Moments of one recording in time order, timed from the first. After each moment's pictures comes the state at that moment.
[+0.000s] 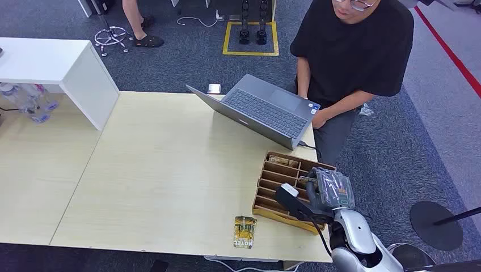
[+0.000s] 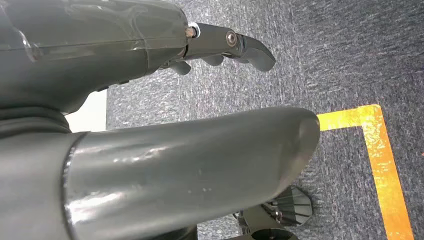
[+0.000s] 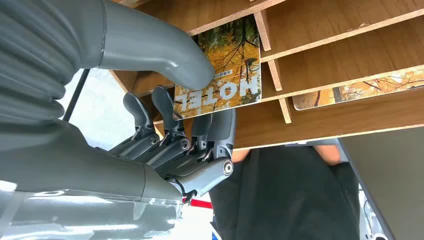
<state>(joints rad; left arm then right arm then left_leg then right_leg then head) -0.16 -0.21 1.39 -0.15 -1.49 0.55 -0.04 -0.19 -0.37 0.65 -1.64 0.92 -0.25 0.43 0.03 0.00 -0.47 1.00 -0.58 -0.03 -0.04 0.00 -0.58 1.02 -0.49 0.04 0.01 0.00</state>
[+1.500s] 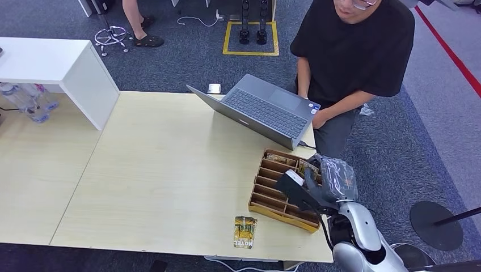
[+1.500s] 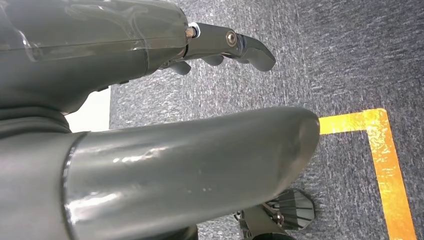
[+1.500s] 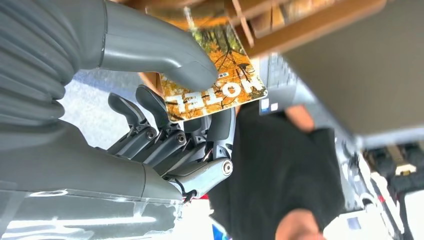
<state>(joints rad) -0.16 -0.21 1.39 -0.15 -1.47 0.57 -0.03 -0.20 -0.36 0.62 -1.76 0.86 -0.30 0.43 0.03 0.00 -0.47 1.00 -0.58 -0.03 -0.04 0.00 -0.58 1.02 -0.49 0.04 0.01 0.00</state>
